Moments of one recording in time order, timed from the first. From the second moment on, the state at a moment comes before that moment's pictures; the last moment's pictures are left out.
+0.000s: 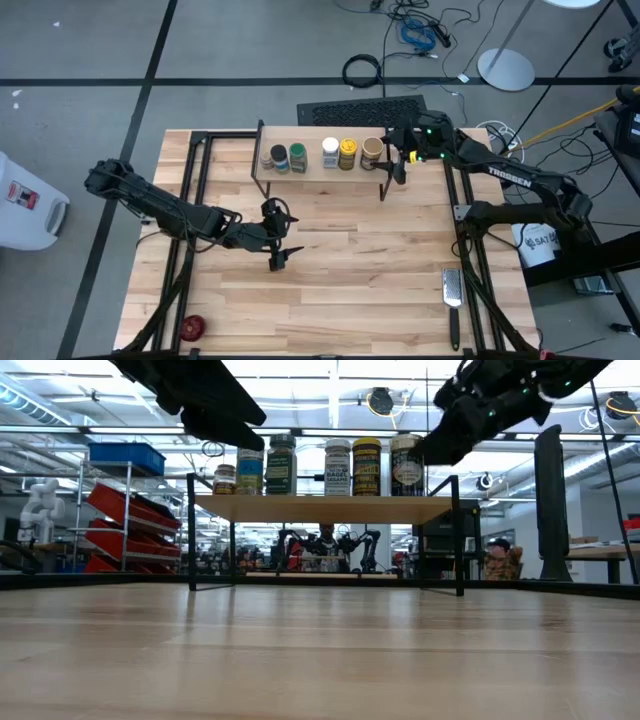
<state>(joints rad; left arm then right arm) -0.34 1.28 0.78 -0.08 -0.45 -0.23 -0.69 1.09 0.78 -0.15 -0.44 -0.28</state>
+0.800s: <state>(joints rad) -0.34 1.28 0.79 0.04 -0.44 -0.20 -0.35 0.70 0.78 -0.40 -0.37 -0.05</state>
